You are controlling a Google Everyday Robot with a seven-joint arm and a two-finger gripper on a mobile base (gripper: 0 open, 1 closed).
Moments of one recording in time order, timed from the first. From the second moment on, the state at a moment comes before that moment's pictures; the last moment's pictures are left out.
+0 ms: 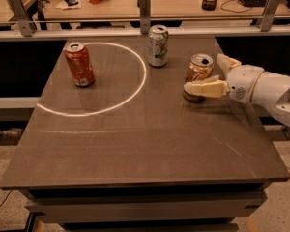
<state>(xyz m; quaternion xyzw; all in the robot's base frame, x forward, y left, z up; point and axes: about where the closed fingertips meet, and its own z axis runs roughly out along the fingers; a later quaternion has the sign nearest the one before) 0.613 -0.175 0.876 -0.32 0.69 0.24 0.60</state>
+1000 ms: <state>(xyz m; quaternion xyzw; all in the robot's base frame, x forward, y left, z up) 0.620 -0.155 0.882 -0.34 0.68 0.26 0.60</state>
